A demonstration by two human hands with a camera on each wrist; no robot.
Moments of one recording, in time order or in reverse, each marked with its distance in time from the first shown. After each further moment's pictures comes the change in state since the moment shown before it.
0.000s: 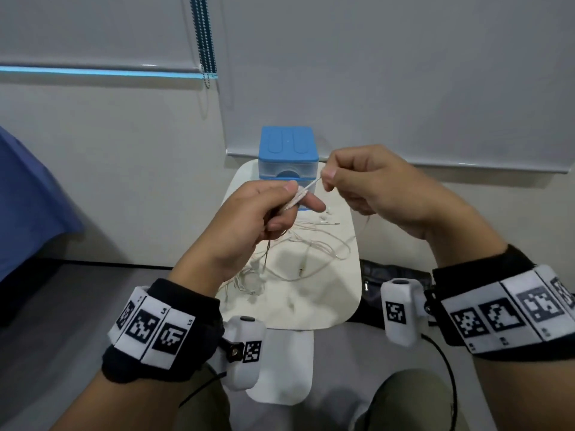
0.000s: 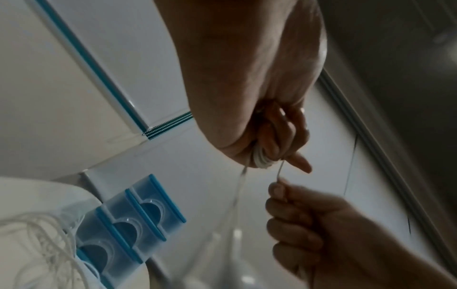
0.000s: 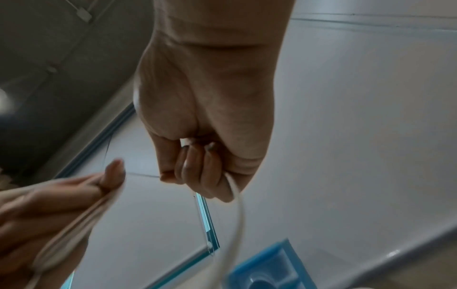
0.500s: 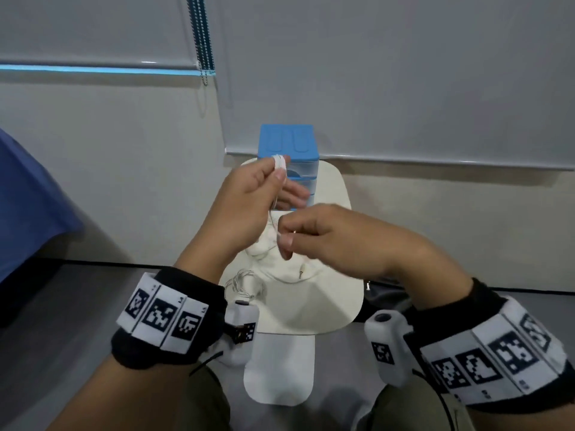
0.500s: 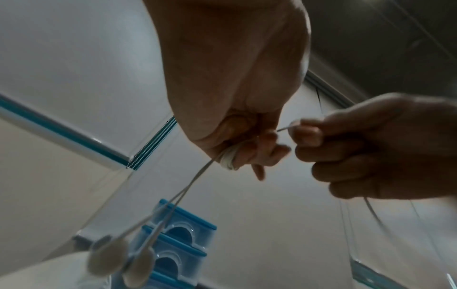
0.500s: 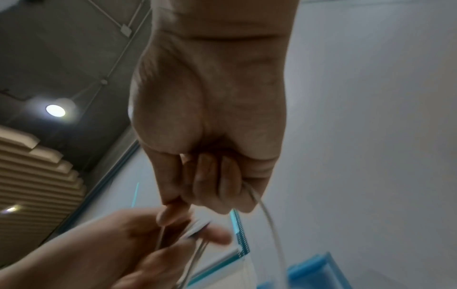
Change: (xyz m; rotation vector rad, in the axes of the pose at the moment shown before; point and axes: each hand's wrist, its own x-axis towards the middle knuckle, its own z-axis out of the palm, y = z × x) left_hand 0.023 -0.006 -0.004 0.147 0.222 0.086; right_hand -0.008 0.003 0.046 -0.329 -0.347 -0.031
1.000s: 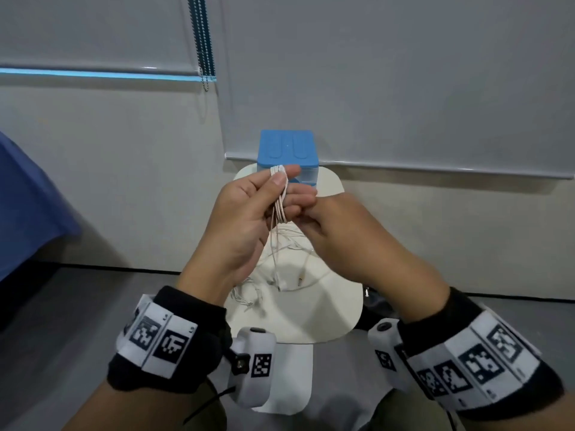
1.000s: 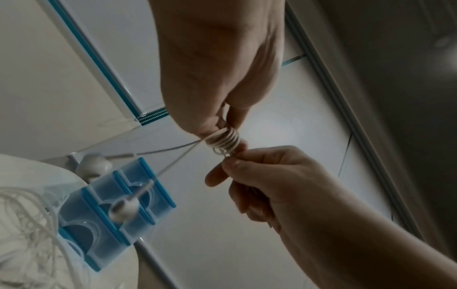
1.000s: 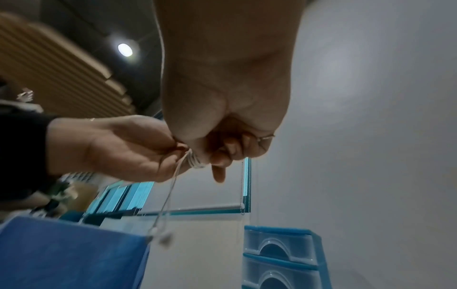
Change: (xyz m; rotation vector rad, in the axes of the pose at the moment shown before) left_hand -0.009 0.005 0.010 -0.479 0.034 -0.094; right_hand 0.015 0.022 0.009 -0.346 0.422 -0.025
